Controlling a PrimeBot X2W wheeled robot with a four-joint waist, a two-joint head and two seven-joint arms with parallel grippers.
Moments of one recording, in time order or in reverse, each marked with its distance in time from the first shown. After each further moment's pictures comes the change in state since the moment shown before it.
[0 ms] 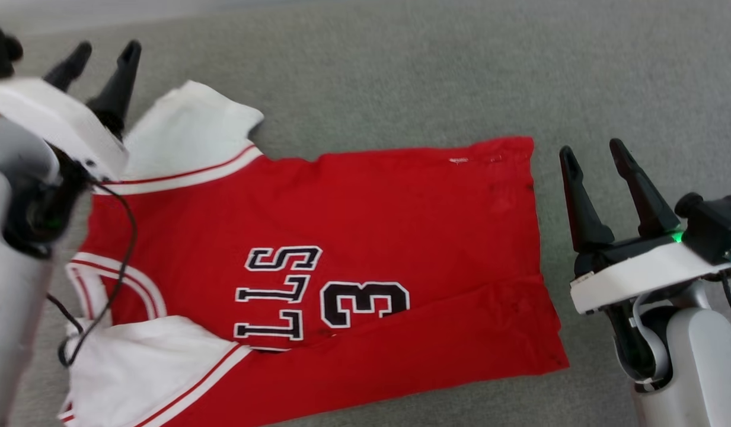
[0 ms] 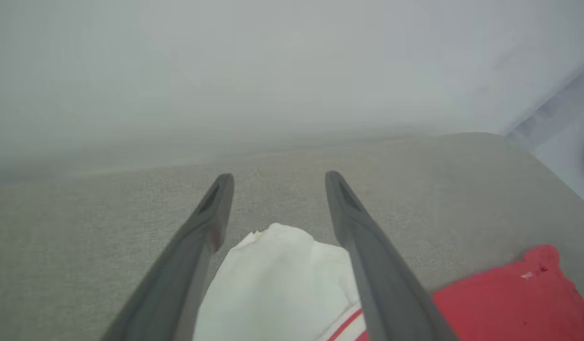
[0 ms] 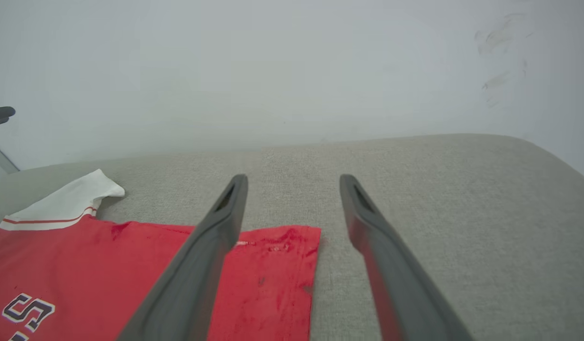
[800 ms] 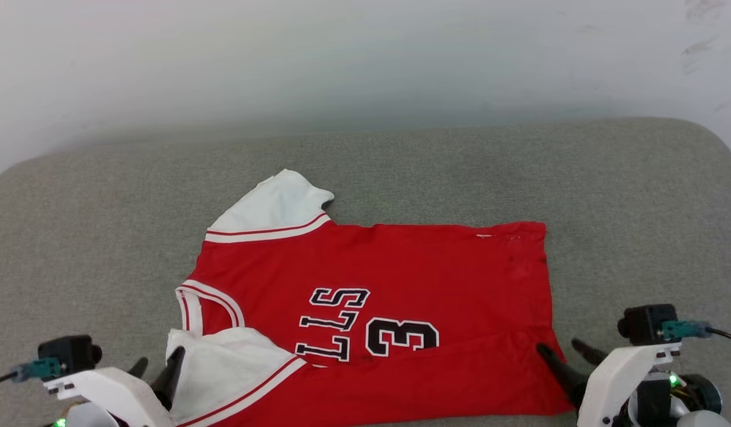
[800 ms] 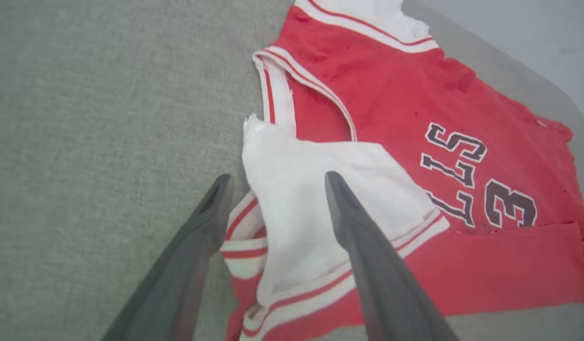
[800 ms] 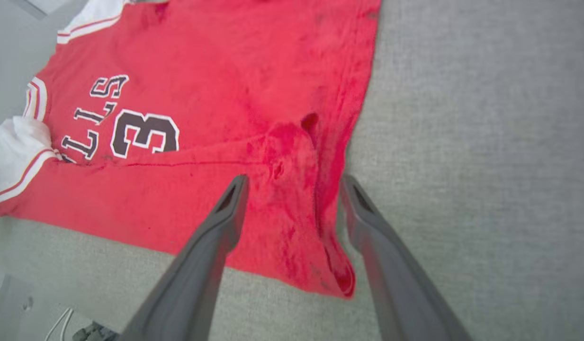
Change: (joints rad) left arm 0.765 -0.046 0.030 -0.153 -0.135 0.152 -0.006; right arm 0.257 -0.121 0.063 0.149 0.238 0.000 0.530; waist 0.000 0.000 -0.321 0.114
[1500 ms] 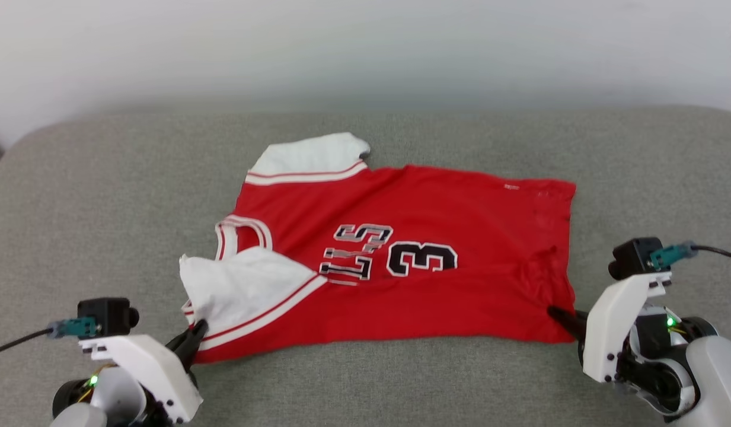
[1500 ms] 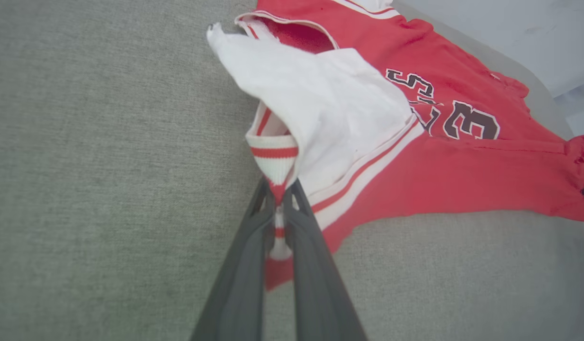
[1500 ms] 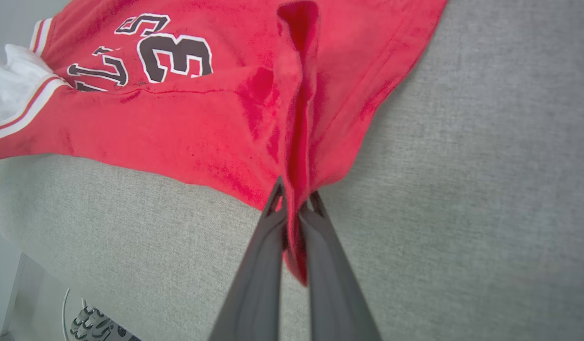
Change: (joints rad) left arm -0.150 -0.018 -0.061 0.039 0.028 -0.095 0.048; right arm -0.246 -0.066 0.065 0.119 0.112 0.000 0.178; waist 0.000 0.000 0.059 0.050
